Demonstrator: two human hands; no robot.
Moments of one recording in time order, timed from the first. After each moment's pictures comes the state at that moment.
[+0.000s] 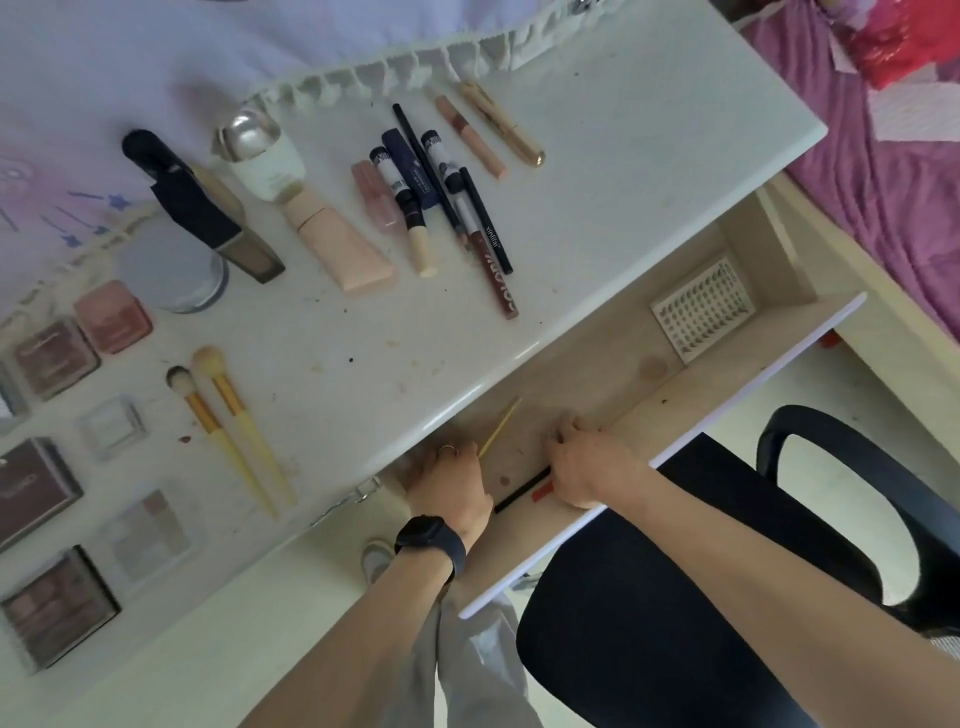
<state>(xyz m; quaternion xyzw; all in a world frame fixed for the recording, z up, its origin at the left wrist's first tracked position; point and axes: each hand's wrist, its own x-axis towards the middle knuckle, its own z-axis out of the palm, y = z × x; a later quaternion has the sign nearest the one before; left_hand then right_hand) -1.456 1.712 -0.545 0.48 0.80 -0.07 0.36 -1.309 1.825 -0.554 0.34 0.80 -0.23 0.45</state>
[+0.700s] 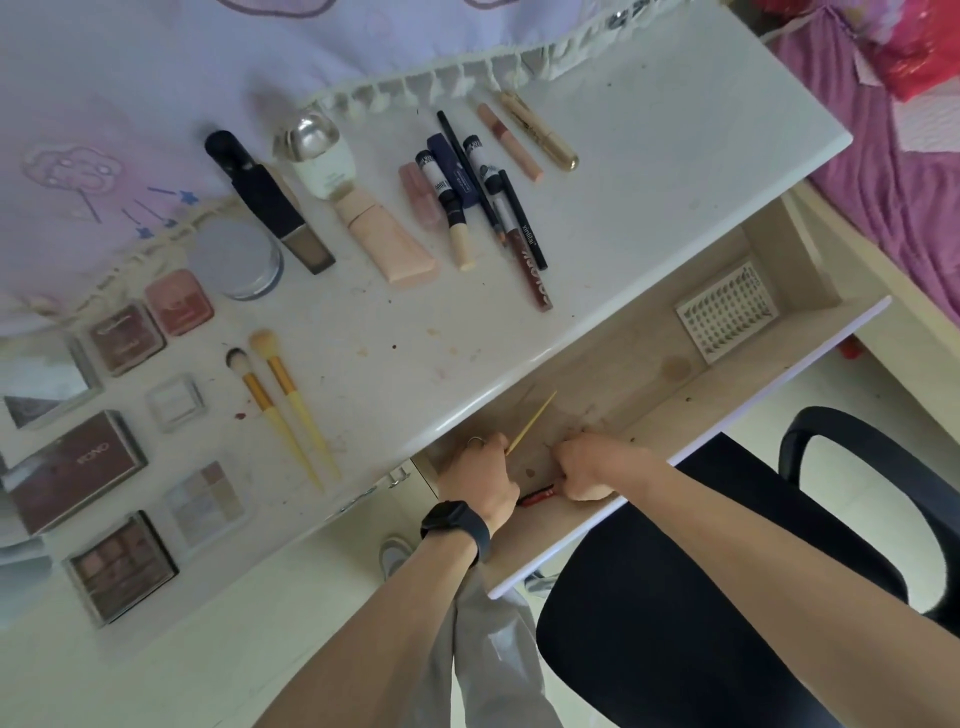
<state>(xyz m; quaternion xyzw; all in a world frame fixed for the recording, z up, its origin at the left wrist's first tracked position) -1.461 1.703 -0.545 0.45 0.80 0.03 0.40 -1.339 1.817 -0.534 0.31 0.76 -0.27 0.51</state>
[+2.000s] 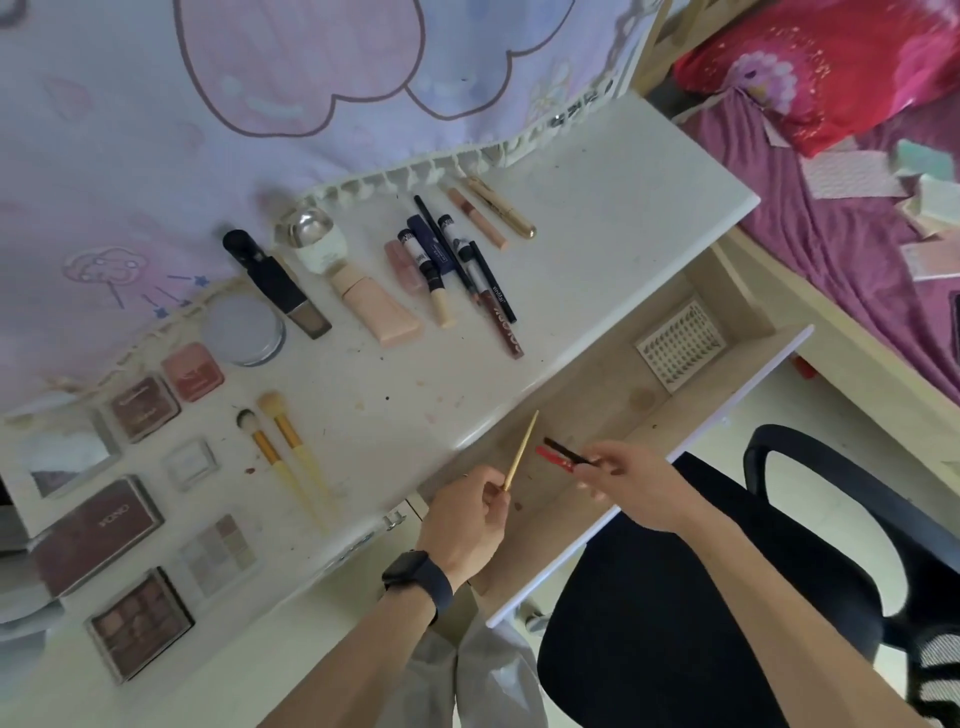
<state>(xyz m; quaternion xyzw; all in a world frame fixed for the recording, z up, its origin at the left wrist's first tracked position) -1.475 1.692 -0.493 0.46 0.75 0.20 0.43 -1.276 1.817 -0.442 0.53 0.66 -0.53 0.09</state>
